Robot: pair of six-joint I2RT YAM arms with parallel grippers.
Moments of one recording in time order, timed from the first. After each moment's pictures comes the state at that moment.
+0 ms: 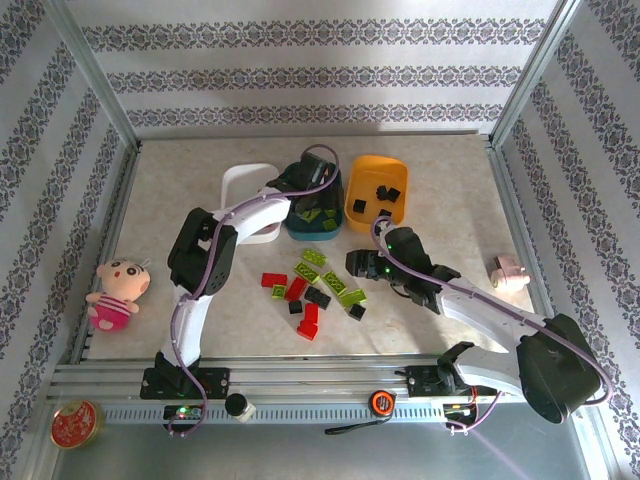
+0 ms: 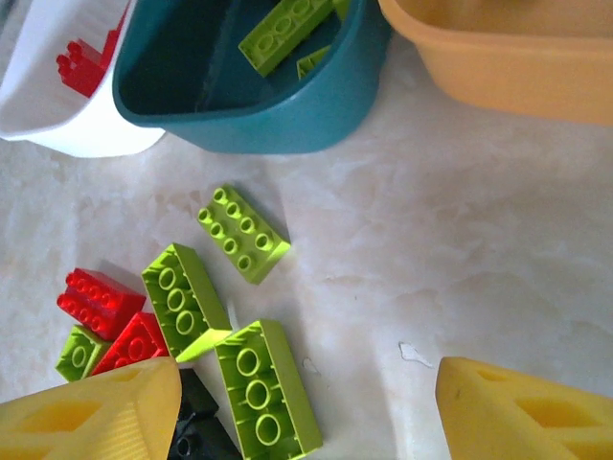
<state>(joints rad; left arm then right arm) -0.54 2.15 1.67 -0.33 0.04 -0.54 0.55 1.16 0.54 -0.07 -0.15 0.55</state>
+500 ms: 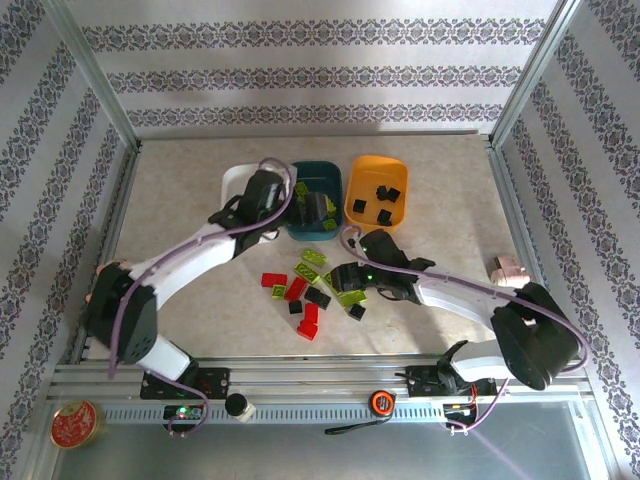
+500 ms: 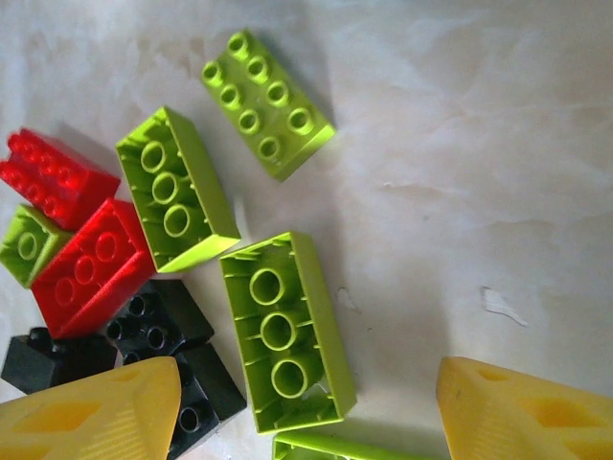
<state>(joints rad) -0.54 1.47 1.04 -0.12 0.14 -0.61 0.67 1.38 0.65 -0.18 -0.18 0.44</state>
